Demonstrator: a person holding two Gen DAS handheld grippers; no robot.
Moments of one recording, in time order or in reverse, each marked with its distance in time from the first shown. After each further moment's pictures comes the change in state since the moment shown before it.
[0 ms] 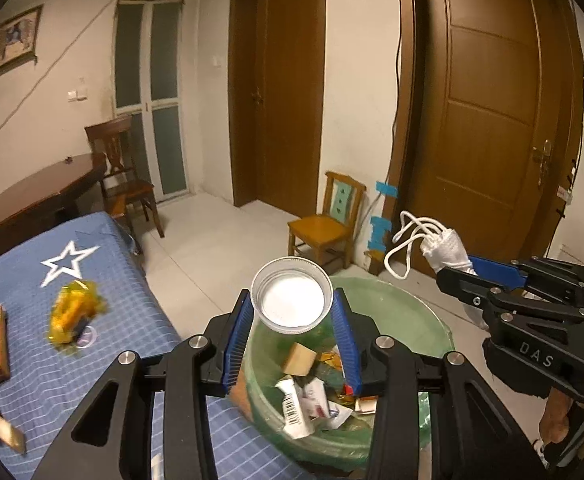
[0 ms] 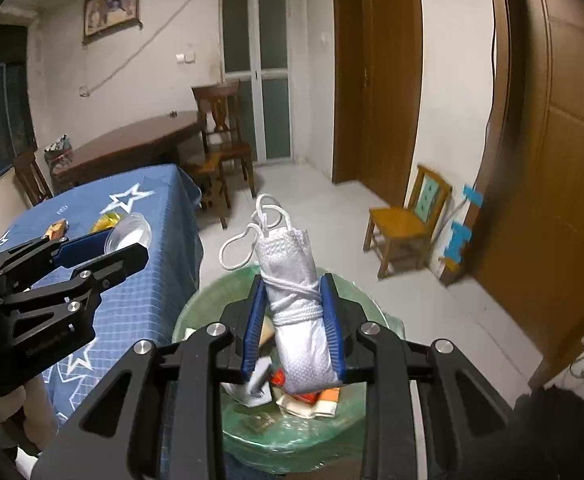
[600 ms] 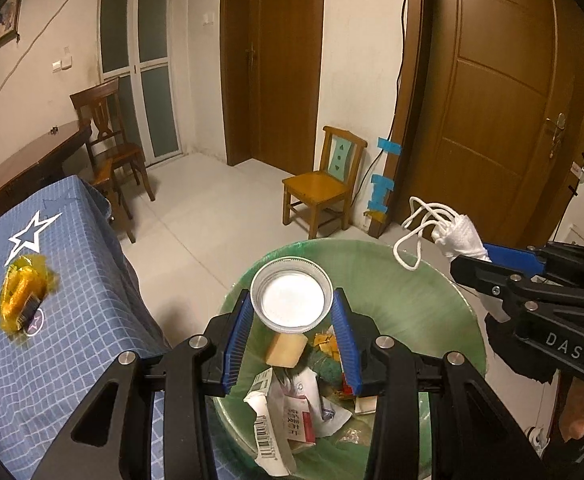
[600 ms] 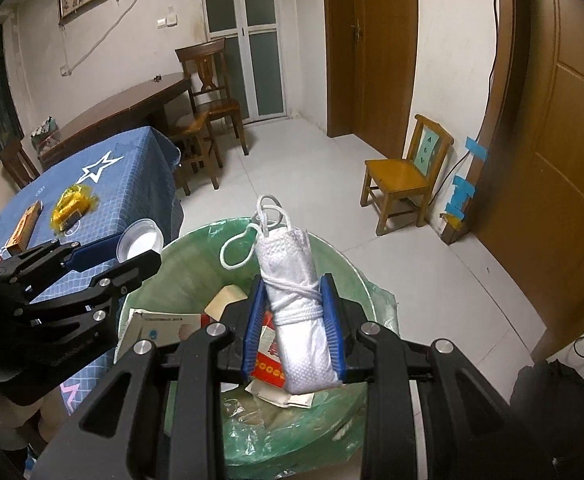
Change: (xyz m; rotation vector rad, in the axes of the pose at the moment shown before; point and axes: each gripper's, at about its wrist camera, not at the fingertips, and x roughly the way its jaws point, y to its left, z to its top) left arm 0.096 -0.009 -0.022 0.002 0.146 -0.007; right arm 0.044 -0.033 -0.007 0.019 0.136 -0.003
